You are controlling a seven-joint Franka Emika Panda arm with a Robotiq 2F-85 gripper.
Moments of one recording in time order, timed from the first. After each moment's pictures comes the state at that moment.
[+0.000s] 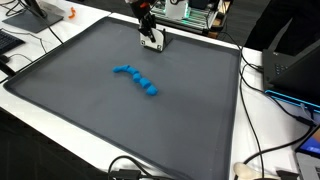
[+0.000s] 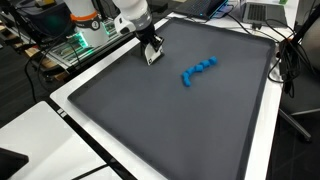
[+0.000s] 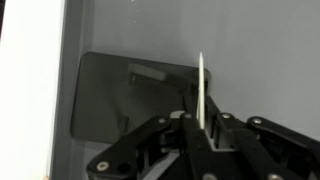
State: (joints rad) arm -0.01 0.05 -0.02 -2.60 0.70 2.49 0.82
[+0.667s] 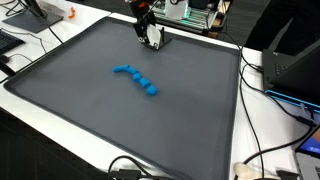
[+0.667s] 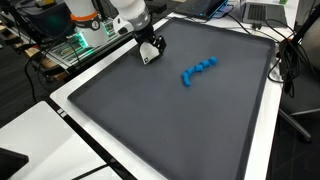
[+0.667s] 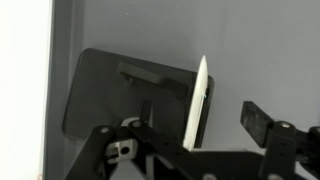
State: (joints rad) arm -0.01 0.05 -0.02 -2.62 0.74 2.55 0.80
